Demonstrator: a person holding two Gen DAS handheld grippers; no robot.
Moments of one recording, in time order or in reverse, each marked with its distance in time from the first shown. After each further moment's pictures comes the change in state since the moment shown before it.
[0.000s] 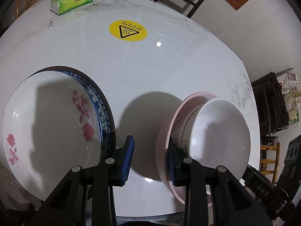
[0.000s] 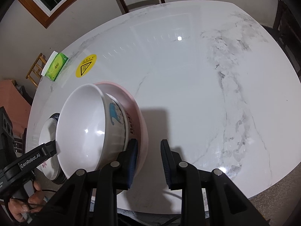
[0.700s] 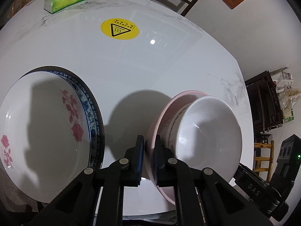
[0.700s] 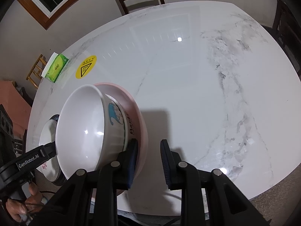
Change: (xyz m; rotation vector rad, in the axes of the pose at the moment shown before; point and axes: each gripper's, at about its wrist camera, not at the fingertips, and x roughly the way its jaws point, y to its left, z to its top) left arm 0.003 -0.012 0.001 0.007 0.017 -0.047; right arm 0.001 0.000 -0.001 0.007 -0.015 0.012
